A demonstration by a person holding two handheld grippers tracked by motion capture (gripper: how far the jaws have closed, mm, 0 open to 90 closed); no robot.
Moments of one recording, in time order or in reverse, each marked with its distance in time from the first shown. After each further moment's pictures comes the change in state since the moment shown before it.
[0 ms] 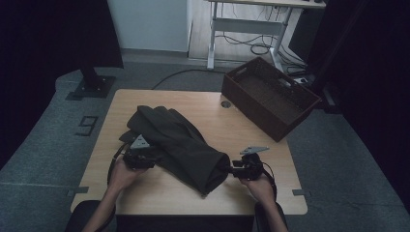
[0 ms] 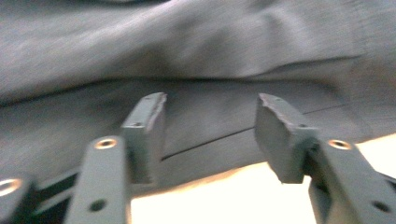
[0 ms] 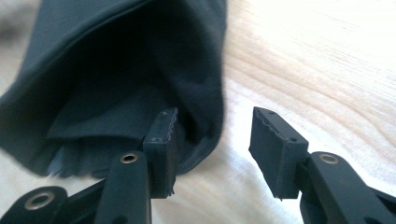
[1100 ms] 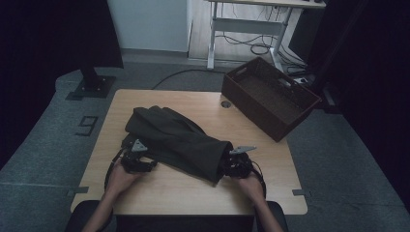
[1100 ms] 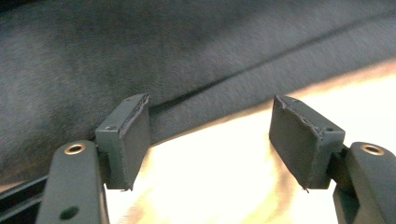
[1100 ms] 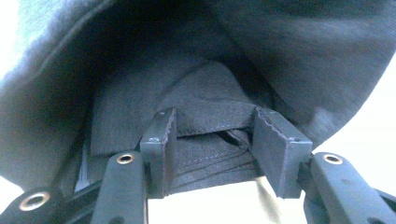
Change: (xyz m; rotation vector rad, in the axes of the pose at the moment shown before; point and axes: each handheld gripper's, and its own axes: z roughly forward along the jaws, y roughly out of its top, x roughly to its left) left arm 0.001 -0.023 0.018 0.131 0.068 -0.031; right arm -0.010 0.004 0.047 0.015 -0.042 -0.035
